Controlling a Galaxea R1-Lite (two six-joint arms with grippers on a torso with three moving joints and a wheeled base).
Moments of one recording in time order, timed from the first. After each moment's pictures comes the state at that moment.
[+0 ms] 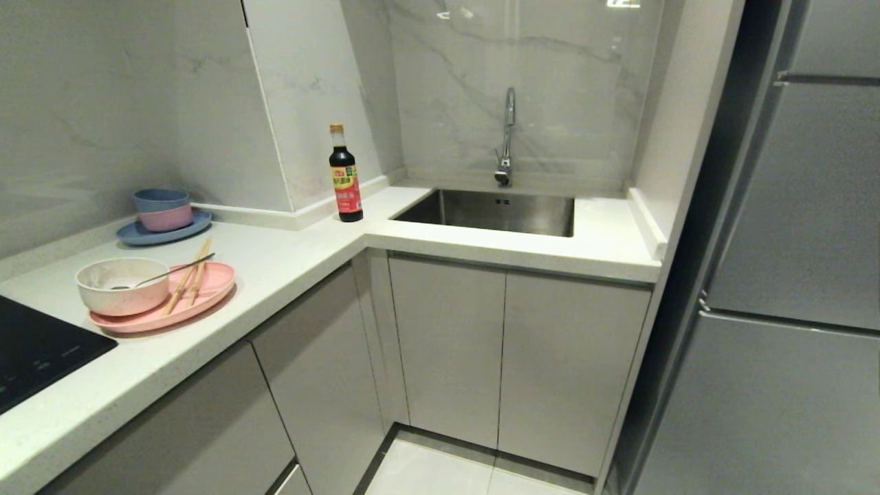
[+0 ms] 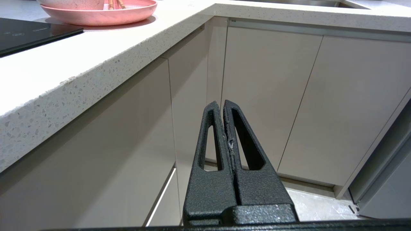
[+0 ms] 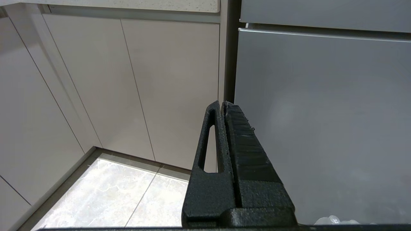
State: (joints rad) left arm -0.01 0.00 0.00 0.00 0.02 -0.02; right arm 0.01 0.00 0.00 0.00 0.00 0.01
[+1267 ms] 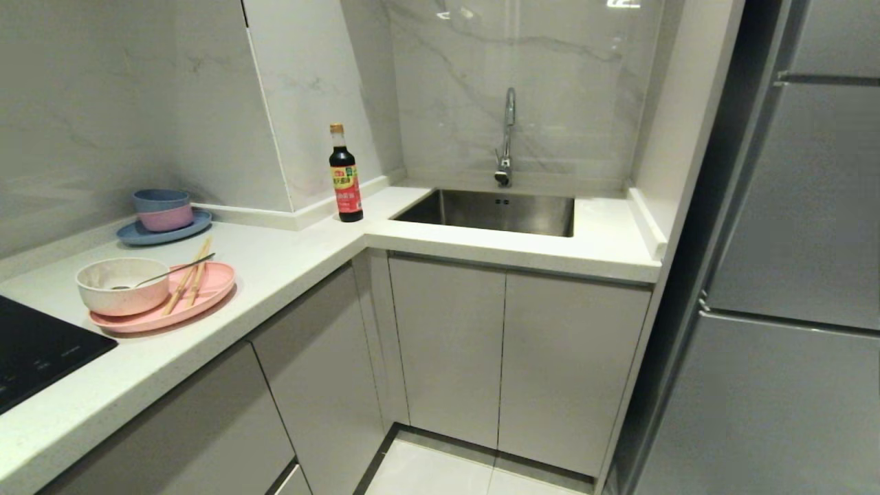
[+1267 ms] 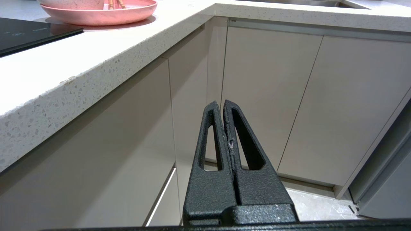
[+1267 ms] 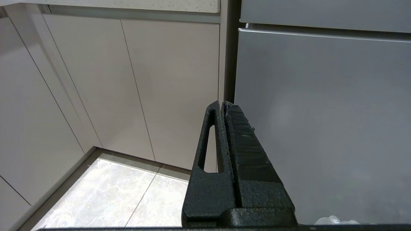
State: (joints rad) left arm -0.01 0.00 0.00 0.00 0.02 -0.02; right arm 0.01 0.00 0.00 0.00 0.00 0.01
